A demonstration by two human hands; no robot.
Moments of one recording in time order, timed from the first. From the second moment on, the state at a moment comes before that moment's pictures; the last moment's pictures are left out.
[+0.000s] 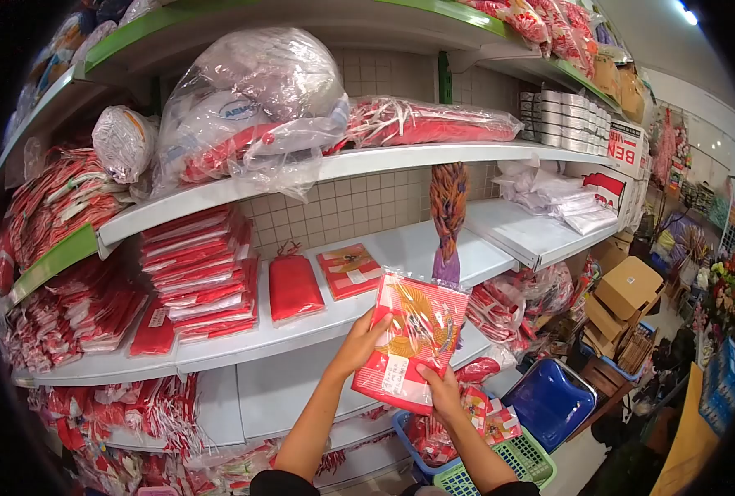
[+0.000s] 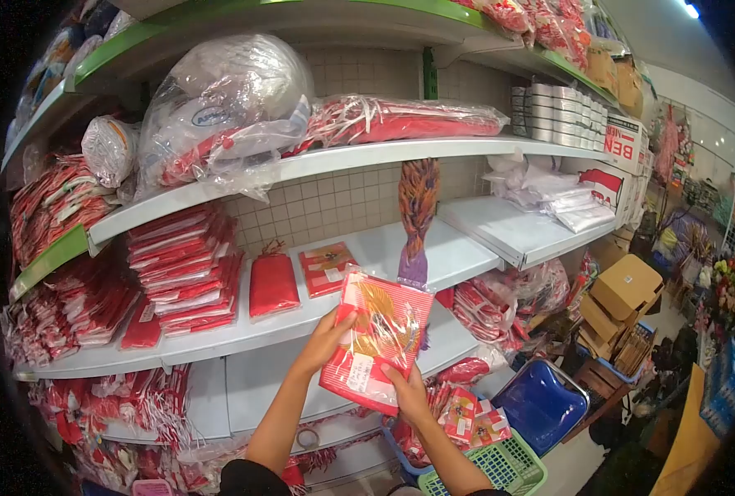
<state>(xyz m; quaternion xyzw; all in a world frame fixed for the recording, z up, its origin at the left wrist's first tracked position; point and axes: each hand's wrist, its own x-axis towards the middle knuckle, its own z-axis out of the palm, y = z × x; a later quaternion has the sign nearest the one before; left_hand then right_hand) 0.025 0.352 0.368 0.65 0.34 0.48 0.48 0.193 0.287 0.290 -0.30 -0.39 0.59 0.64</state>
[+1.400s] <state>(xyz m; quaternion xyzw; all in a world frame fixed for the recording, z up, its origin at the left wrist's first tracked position) -0.015 0.381 0.292 0.28 -0.12 0.66 0.68 0.184 0.230 0.243 -0.46 -0.76 0.19 0.43</state>
